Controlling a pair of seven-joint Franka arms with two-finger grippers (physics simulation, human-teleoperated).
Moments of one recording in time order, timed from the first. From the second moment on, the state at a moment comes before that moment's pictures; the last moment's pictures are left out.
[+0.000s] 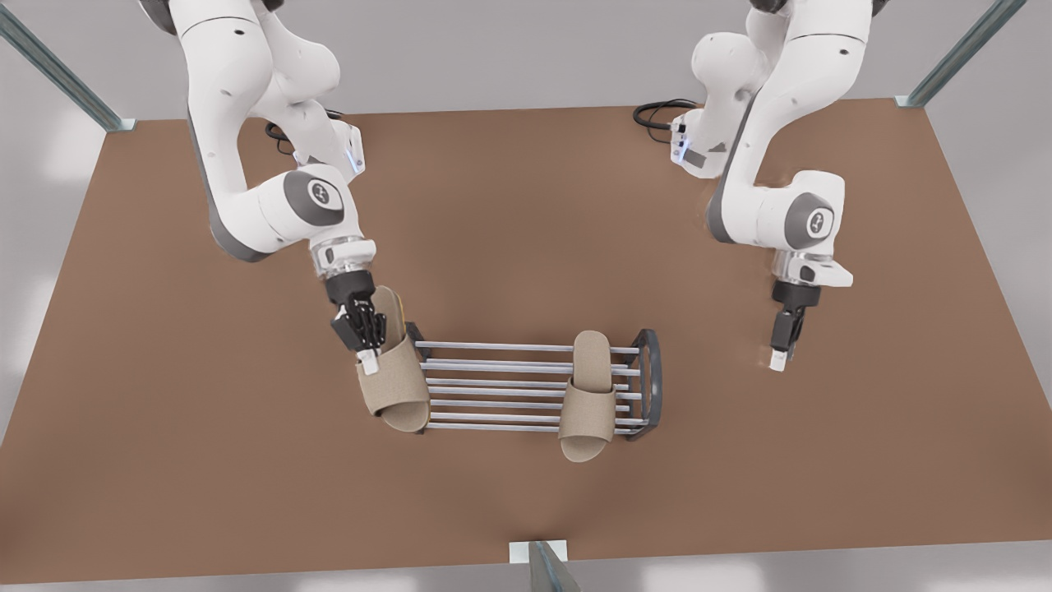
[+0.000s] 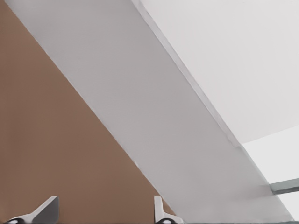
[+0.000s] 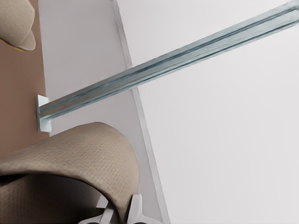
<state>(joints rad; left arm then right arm) -0.21 0.20 0.14 -1.95 -2.09 3.10 1.23 0.33 0.14 0.05 -1.85 -2.71 2.96 1.50</state>
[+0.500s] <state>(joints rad) -0.15 0.12 0.09 -1.58 0.00 1.78 0.58 0.50 0.42 -0.02 -1.68 -2.54 2.91 1.48</state>
